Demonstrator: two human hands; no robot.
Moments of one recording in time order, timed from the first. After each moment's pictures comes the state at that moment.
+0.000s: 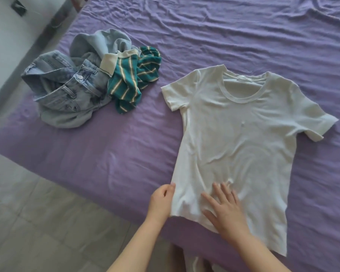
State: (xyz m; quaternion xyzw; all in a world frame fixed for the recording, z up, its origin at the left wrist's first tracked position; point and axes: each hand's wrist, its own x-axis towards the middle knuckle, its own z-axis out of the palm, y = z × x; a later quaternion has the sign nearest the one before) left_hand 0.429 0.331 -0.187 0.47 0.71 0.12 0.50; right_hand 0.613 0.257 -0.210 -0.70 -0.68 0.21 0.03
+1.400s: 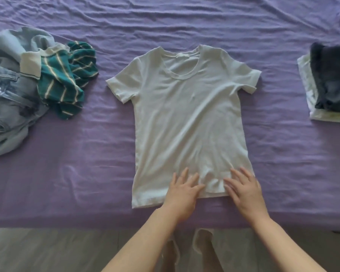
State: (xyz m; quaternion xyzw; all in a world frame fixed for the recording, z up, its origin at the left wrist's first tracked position) left_hand 0.478 0.286 -0.215 0.90 0.26 -0.20 0.27; right_hand 0.646 0.158 -0.217 -0.86 -0.48 0.15 0.12
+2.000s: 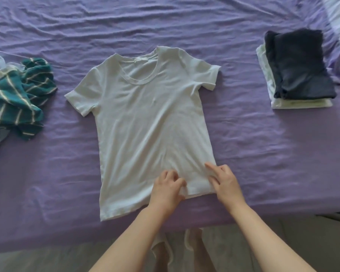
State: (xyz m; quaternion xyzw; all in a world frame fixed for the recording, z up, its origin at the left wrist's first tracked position) left_hand 0.546 0.266 -0.218 0.90 0.30 -0.18 0.25; right_hand 0.698 0.147 -0.208 -0.86 -0.32 0.31 0.24
